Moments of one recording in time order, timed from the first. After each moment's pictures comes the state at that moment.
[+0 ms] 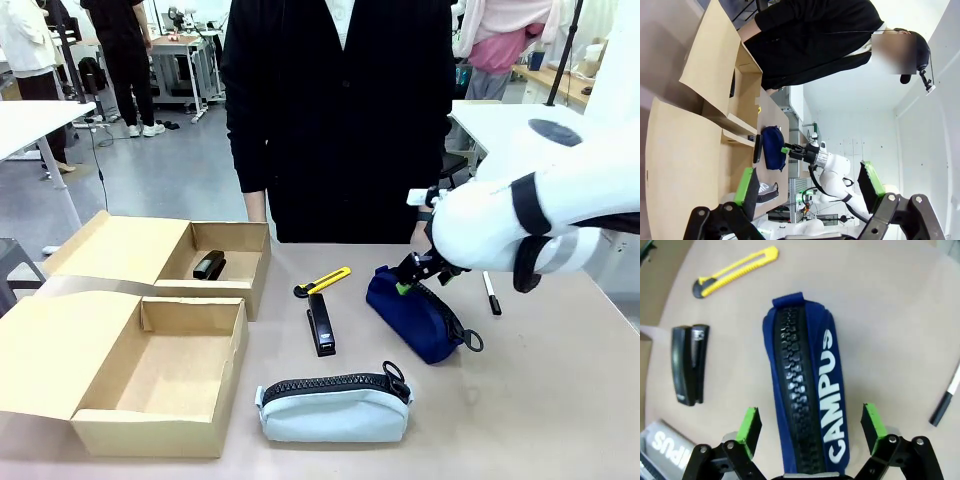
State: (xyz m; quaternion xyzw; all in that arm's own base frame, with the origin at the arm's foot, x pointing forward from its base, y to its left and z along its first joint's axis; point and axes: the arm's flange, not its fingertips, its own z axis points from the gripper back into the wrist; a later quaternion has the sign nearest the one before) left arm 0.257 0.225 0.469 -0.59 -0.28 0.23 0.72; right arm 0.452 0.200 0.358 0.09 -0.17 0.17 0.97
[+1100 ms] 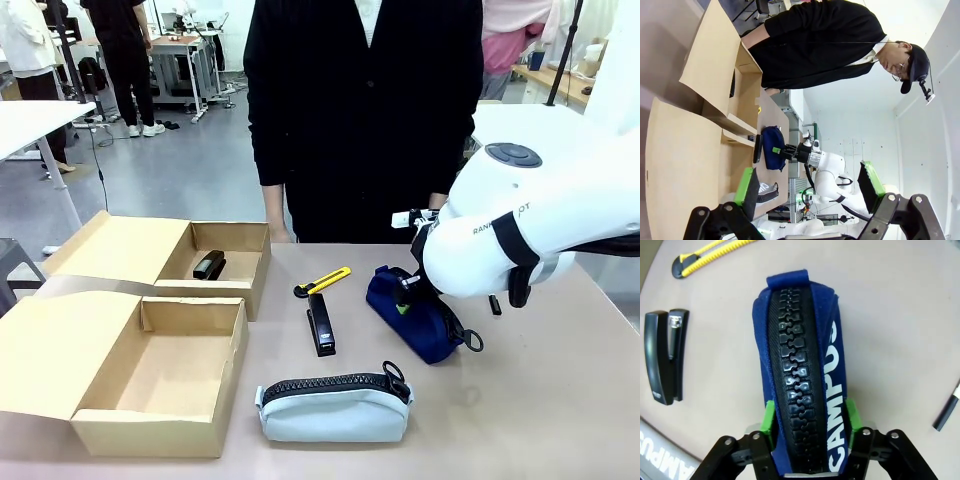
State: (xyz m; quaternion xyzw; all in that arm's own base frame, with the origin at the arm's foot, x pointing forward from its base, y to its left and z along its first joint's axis) left arm 0.257 0.225 0.469 -0.59 -0.28 0.23 0.72; right arm 0.451 0.213 0.333 0.05 -0.15 0.20 0.97
